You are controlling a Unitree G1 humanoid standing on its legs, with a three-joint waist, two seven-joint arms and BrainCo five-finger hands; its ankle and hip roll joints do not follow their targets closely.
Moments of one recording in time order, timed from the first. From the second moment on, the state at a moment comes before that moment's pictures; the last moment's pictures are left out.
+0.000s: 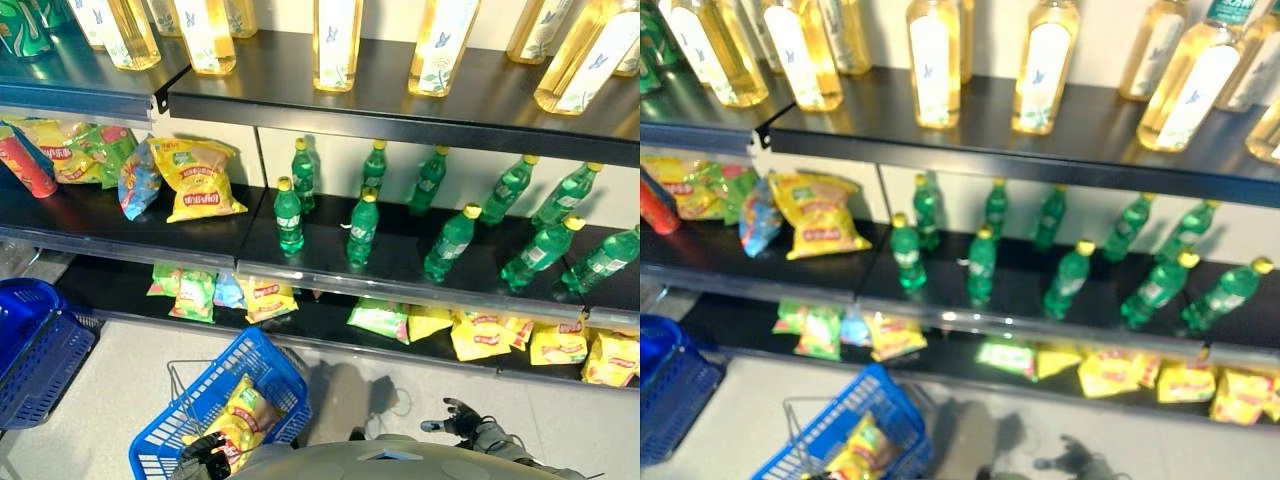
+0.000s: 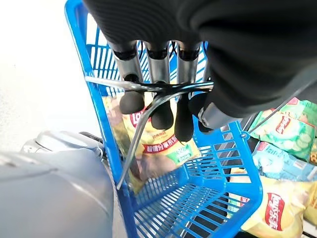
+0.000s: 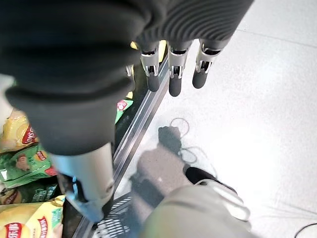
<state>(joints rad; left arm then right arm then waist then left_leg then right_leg) 0.02 0.19 0.09 1.33 -0.48 -0.14 0.11 -0.06 -0.24 0.26 1.27 0.05 -0.09 -0.02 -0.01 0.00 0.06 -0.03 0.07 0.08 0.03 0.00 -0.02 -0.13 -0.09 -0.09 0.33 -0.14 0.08</state>
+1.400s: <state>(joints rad) 0.00 0.21 0.06 1.38 -0.44 -0.12 0.11 -0.07 -0.24 0.29 1.26 0.00 -0.08 -0.03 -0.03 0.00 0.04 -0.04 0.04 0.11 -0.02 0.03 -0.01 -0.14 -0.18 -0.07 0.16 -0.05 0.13</state>
